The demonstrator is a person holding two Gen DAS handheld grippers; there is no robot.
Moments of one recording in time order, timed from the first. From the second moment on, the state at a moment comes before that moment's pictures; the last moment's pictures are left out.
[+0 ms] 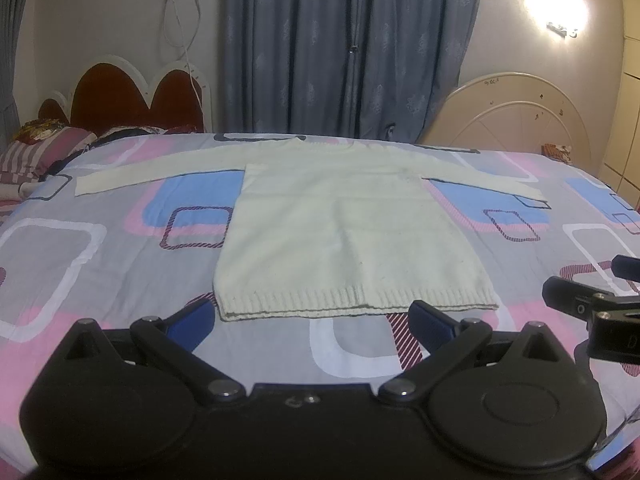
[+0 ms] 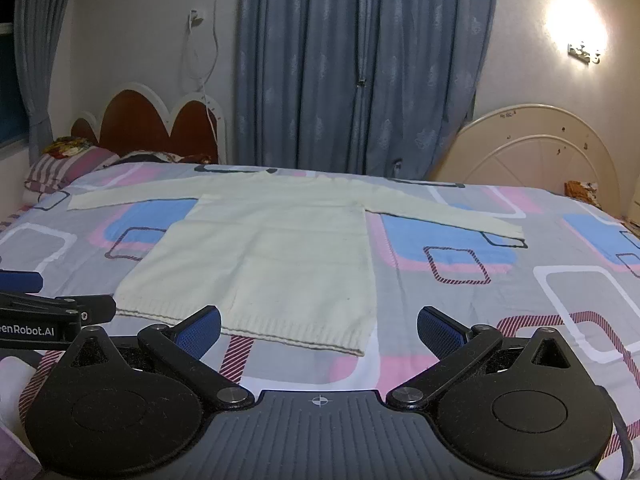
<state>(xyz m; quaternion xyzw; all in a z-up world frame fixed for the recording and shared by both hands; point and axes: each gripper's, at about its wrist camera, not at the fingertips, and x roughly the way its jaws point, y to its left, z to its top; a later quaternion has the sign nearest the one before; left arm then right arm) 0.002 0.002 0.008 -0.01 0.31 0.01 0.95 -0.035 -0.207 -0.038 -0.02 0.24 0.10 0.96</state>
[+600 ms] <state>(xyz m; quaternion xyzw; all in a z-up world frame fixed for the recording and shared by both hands) -0.004 0.004 0.001 -0.02 0.31 0.02 0.95 -0.034 -0.201 -0.033 -0.02 0.24 0.10 0.96</state>
